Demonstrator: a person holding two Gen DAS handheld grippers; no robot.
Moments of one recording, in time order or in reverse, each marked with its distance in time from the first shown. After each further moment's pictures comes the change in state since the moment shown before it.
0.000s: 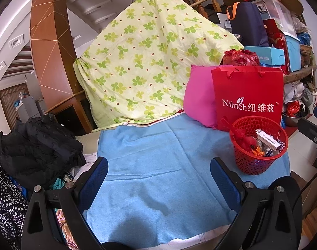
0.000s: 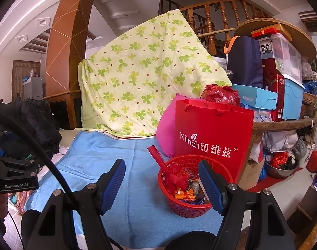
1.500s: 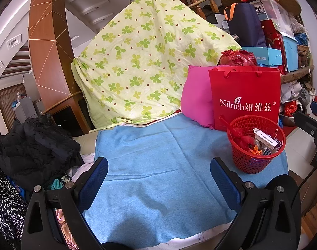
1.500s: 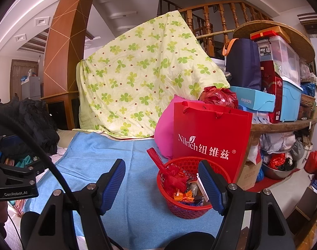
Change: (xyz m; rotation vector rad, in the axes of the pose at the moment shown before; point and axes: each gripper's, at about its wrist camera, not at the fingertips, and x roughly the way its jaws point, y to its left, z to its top) left arm 0.001 -0.005 -0.003 0.001 0.003 -0.006; right arm 0.003 -0.006 0.003 -0.002 -0.004 0.000
